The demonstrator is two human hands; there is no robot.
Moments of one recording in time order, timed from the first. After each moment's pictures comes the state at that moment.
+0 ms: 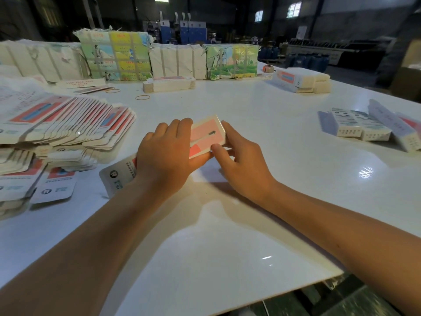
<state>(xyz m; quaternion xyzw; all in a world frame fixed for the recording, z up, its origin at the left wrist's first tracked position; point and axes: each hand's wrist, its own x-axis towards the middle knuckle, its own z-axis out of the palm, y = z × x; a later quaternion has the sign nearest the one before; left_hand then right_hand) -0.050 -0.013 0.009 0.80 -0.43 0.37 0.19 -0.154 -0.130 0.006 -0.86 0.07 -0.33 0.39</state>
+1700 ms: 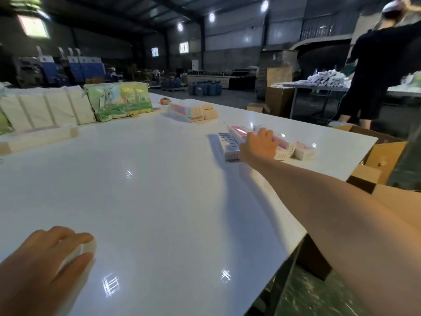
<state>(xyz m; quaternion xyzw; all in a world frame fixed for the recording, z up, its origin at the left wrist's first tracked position) 0.069 -0.033 -0.095 0.79 -0.59 0.12 0.12 -0.249 -0.425 0.029 -0.75 0.63 -0.20 -0.04</state>
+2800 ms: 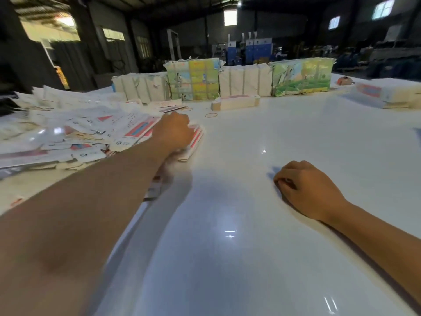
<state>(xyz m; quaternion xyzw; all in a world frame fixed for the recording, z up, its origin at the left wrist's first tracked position) 0.086 0.046 0.069 0.96 -0.21 0.15 0.10 -0.137 -0.163 -0.011 -0.97 0.05 -0.21 0.11</state>
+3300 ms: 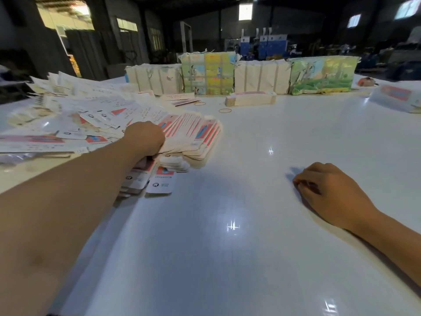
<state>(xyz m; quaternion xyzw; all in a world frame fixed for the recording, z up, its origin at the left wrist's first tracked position) 0.132 0.133 0.046 0.98 -0.13 0.11 -0.14 -0.132 -0.163 -0.013 -0.96 0.03 -0.24 0.12</state>
